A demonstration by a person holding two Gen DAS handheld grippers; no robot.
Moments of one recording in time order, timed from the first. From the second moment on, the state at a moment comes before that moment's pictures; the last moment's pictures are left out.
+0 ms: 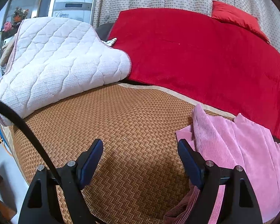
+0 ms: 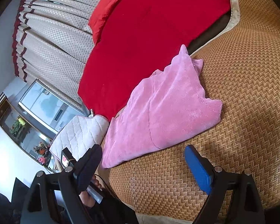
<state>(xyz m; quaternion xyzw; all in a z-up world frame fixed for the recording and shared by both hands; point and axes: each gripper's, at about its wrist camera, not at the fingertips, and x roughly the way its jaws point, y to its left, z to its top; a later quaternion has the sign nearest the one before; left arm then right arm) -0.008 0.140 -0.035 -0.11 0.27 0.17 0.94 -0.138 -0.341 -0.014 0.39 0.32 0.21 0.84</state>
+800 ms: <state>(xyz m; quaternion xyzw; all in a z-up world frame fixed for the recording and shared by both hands) -0.010 0.140 -0.032 -0.12 0.26 0.17 0.94 -0.135 -0.337 -0.016 0.38 0.32 0.22 0.84</state>
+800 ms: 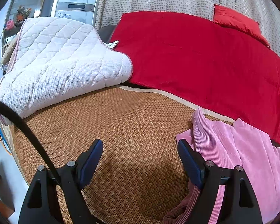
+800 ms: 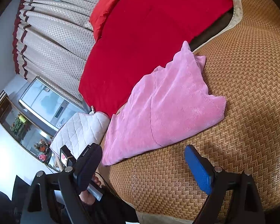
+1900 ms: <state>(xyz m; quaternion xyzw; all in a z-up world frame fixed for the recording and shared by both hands) -0.013 0.122 -0.034 -0.11 0.30 0.12 0.94 -0.131 -0.341 -0.025 0.39 0.34 0.22 0.83</state>
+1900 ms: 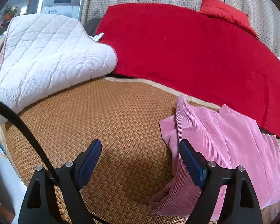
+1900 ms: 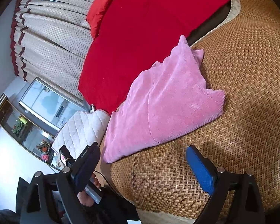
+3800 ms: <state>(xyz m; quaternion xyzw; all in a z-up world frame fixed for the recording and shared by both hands) 0.023 -0.032 -0.022 -0.03 0.40 -0.04 0.92 -0.043 -0.317 -0.030 0.42 0.40 0.06 0.81</state>
